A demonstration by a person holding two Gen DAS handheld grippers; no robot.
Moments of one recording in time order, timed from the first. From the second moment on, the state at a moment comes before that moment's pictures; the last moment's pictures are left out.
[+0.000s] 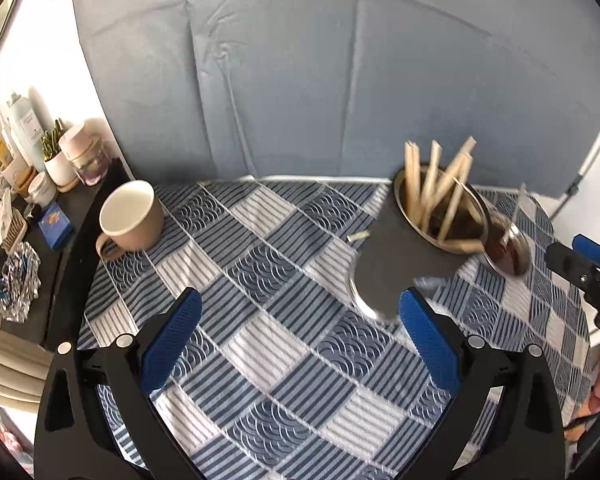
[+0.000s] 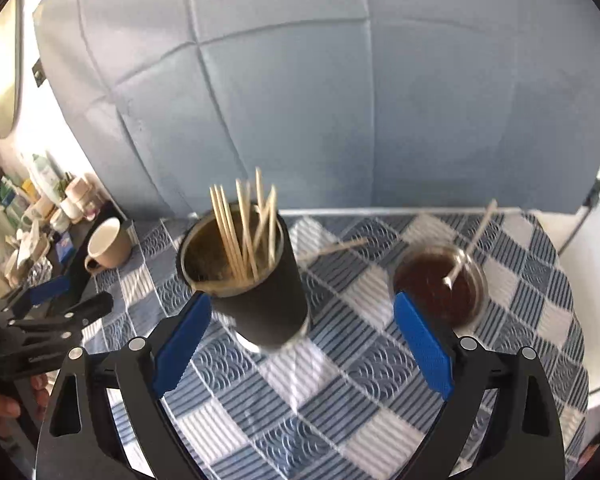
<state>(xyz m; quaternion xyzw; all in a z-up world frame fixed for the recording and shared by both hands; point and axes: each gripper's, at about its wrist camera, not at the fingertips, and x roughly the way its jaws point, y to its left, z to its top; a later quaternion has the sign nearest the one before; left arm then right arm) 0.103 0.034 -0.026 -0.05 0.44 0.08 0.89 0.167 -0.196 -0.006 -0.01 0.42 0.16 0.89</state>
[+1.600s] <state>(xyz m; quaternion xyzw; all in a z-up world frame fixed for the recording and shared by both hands) -0.013 0.000 -0.010 -0.05 0.44 0.09 0.89 0.056 -0.224 0.007 -0.01 0.44 0.19 0.88</state>
